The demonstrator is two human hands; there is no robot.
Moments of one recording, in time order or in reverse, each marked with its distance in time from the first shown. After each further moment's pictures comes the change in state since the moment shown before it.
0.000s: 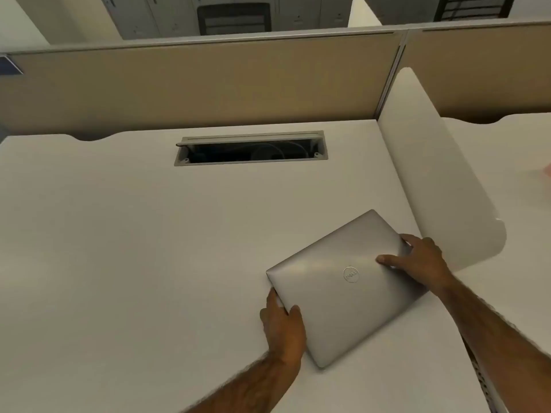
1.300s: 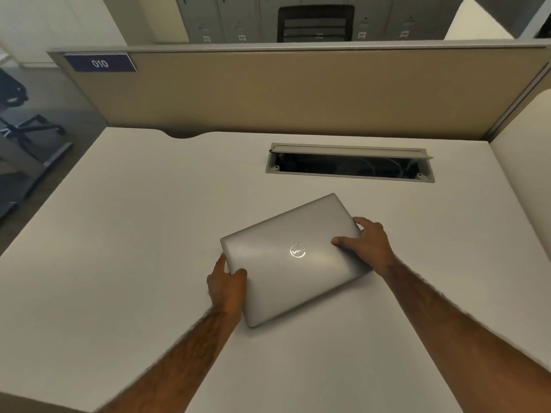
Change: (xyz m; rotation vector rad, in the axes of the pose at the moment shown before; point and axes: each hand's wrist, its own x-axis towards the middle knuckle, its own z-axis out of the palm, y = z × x) left_hand 0.186 0.059 -0.285 -0.196 0.244 0.027; right_hand -0.027 -0.295 0.191 0.259 -0.195 -0.233
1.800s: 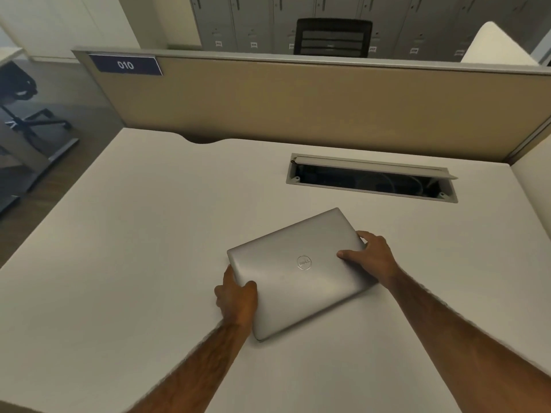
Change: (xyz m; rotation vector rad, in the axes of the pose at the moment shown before) left_hand 0.026 0.003 -0.023 0.133 0.038 -0.041; right_hand 0.012 -0.026 0.038 -0.112 -0.035 0.032
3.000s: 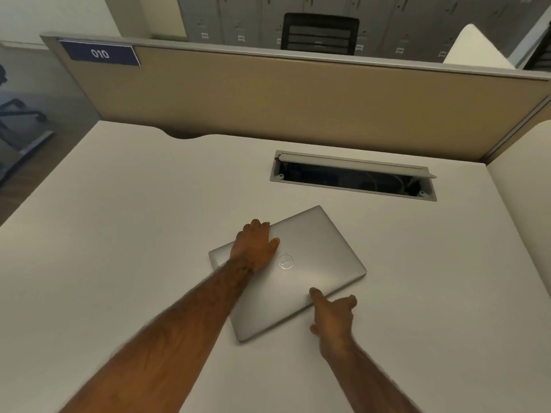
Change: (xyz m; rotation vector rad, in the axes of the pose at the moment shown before) left_hand 0.067 0.069 0.076 1.001 -0.315 0.709; right_hand -0.128 -0.013 0.083 0.675 0.212 0.513
